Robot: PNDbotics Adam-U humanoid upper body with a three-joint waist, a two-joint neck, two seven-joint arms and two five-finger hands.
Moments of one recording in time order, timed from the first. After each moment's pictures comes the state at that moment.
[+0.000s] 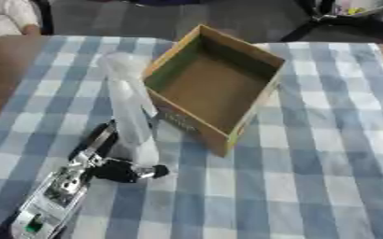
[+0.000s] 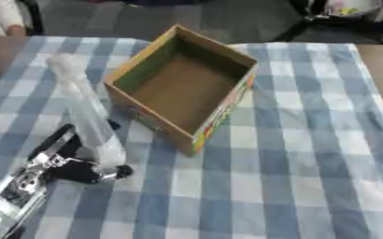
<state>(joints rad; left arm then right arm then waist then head) -0.41 0.41 -0.22 -1.68 -0.04 0.24 -0.08 -0.29 -0.26 -0.20 -1.82 -0.13 0.06 -0.10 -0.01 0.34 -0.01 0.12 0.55</state>
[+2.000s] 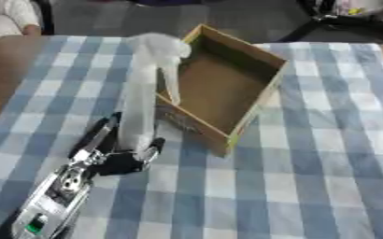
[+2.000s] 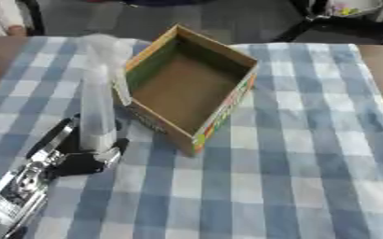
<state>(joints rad) -0.42 0.41 -0.23 -1.74 0.01 0.20 -0.03 -0.30 -0.26 -0.20 -1.82 -0.13 0.06 -0.09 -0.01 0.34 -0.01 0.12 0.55</state>
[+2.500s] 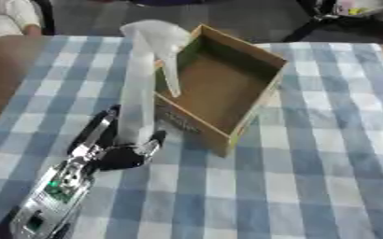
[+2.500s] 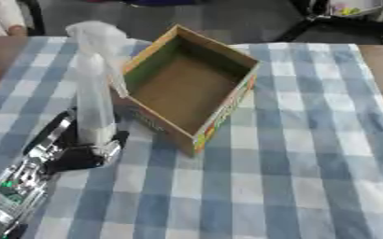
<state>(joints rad) -0.44 0.41 -0.23 -1.77 0.02 0.20 -0.02 -0.30 -0.26 -0.20 -1.82 -0.13 0.06 -0.09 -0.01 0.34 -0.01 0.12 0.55</state>
